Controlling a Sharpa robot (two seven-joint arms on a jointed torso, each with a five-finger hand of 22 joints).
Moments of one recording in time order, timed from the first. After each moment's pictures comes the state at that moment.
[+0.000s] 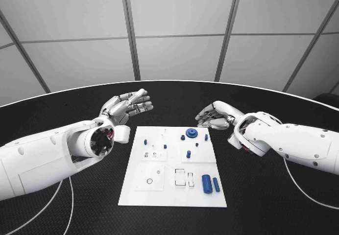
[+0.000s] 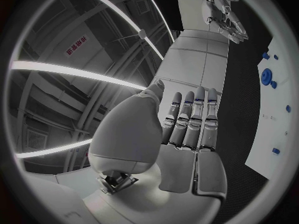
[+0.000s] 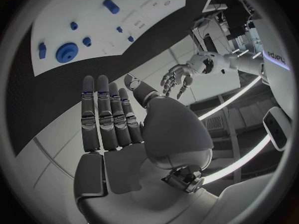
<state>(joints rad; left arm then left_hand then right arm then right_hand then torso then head) 1.28 -0.83 -0.11 1.51 0.24 -0.25 0.43 1.44 -0.06 0.18 0.22 0.05 0.84 0.21 0.23 0.16 0.92 0.21 0.15 0.07 0.87 0.16 0.32 0.19 0.16 0.75 0.29 0.32 0.15 1.29 -0.80 -0.16 1.36 -1.01 -0.39 0.18 1.27 0.00 0.37 -0.28 0.18 0.99 0.18 0.16 0.11 1.19 0.12 0.07 0.08 1.21 0.06 0.25 0.21 0.16 1.02 0.17 0.36 0.14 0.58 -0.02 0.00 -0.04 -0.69</state>
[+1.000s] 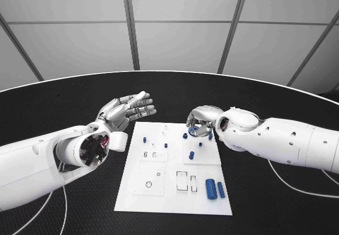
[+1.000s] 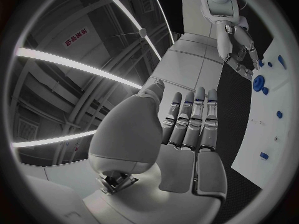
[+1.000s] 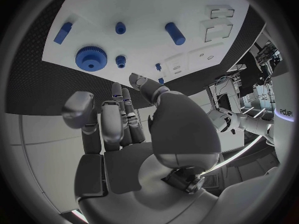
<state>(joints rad) 1.34 -0.89 -0.11 1.65 0.24 -0.24 0.41 1.44 -0.06 0.18 0.22 0.05 0.84 0.21 0.23 0.16 0.92 0.21 0.13 0.06 0.86 0.17 0.31 0.19 0.16 0.75 0.29 0.31 0.15 1.36 -0.66 -0.16 1.30 -1.56 -0.24 -0.10 1.19 -0.15 0.58 -0.16 0.20 0.97 0.14 0.17 0.21 1.14 0.09 0.07 0.14 1.46 -0.01 1.31 1.20 0.12 1.40 0.09 1.19 0.98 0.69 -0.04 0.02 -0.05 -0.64</state>
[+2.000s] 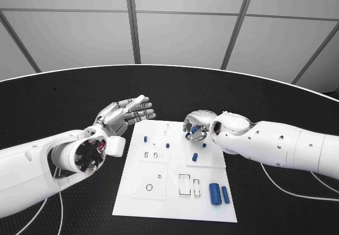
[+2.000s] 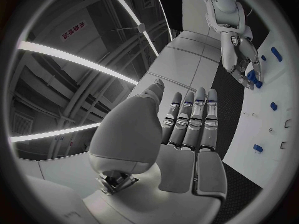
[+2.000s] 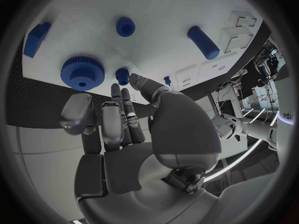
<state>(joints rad) 1.36 -0.90 -0.11 1.68 0.24 -0.23 0.40 1.44 -0.06 0.18 0.21 0.05 0.84 0.21 0.23 0.16 0.92 0.21 0.12 0.06 0.85 0.17 0.30 0.19 0.16 0.74 0.29 0.31 0.14 1.36 -0.61 -0.16 1.24 -1.59 -0.23 -0.11 1.19 -0.15 0.60 -0.14 0.20 0.96 0.13 0.17 0.22 1.13 0.09 0.07 0.14 1.47 0.00 1.33 1.22 0.10 1.41 0.10 1.24 1.04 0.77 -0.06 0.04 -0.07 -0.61</state>
